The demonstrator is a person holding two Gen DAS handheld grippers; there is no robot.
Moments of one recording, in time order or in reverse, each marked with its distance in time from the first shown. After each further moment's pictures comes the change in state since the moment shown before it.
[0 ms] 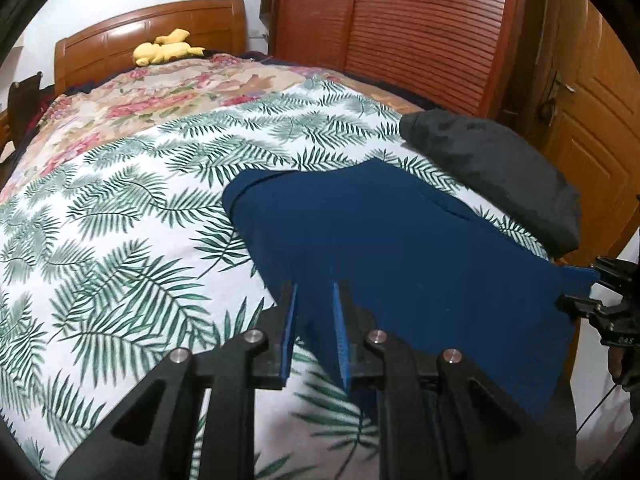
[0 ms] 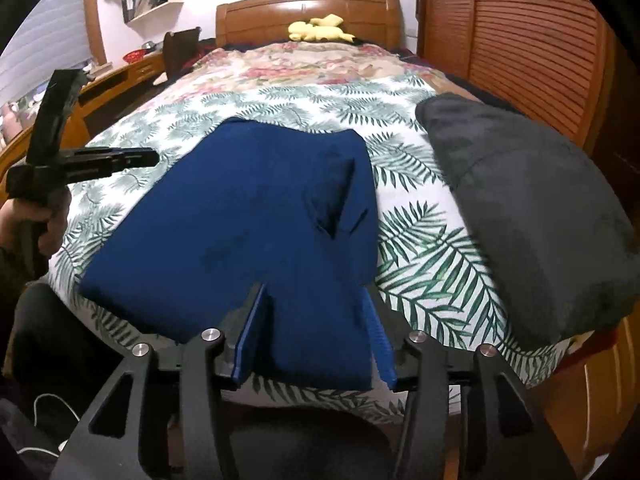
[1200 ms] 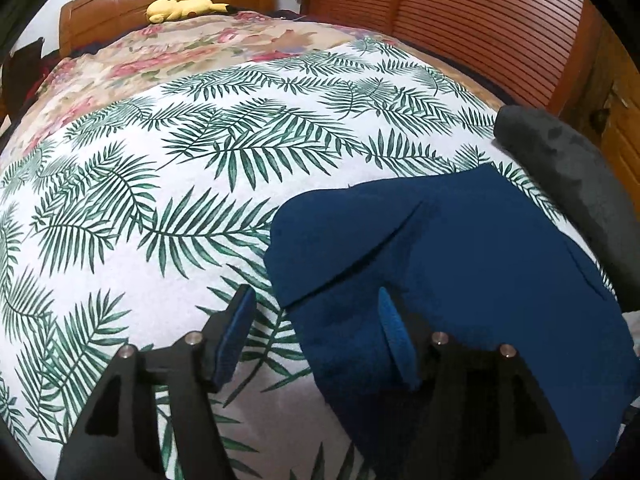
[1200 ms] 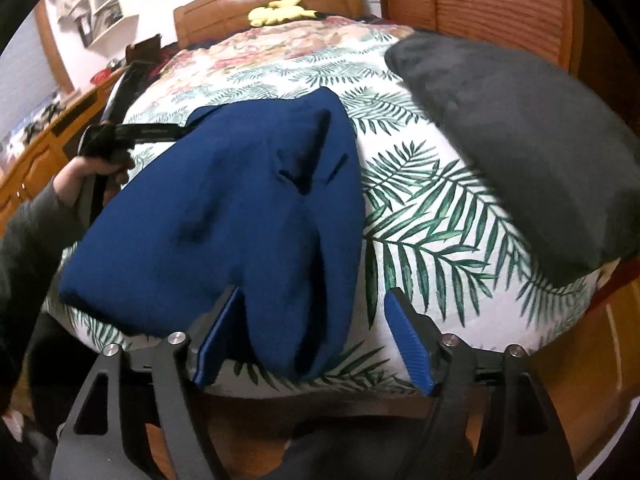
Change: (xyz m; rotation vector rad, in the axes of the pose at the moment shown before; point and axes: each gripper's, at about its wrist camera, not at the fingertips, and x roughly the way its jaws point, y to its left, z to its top) left arm 0.127 0.072 0.056 -0.090 0.118 0.061; right arm 0.019 -0.013 -0.023 0.192 0.062 0.011
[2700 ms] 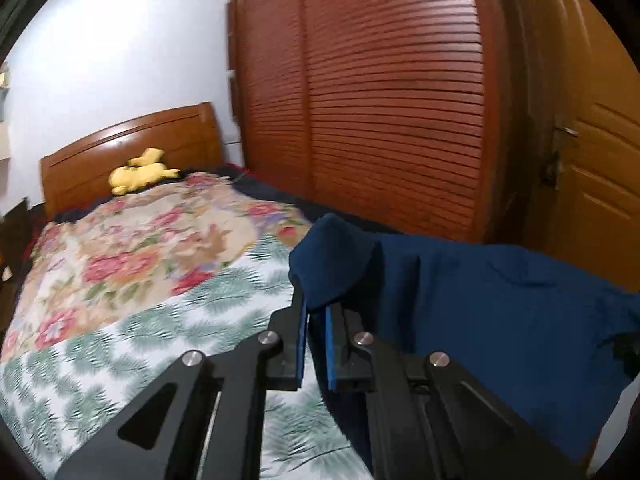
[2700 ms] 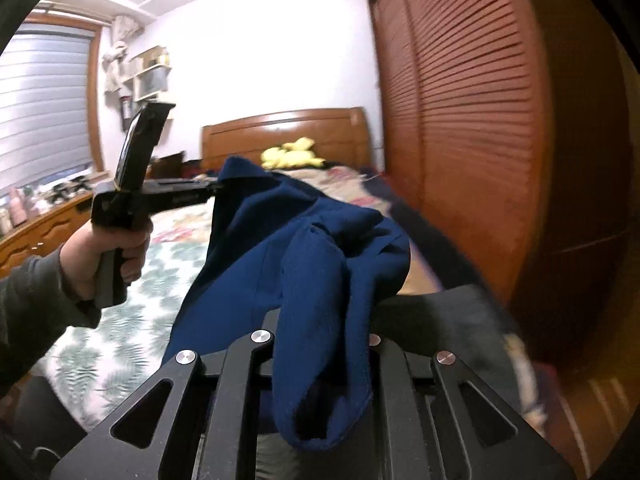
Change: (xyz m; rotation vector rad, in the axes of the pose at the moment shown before) left arm -0.121 -0.264 0.190 0.245 -0.420 -0.003; right arm -0.152 -0.126 0.149 -0.142 -0.503 0.005
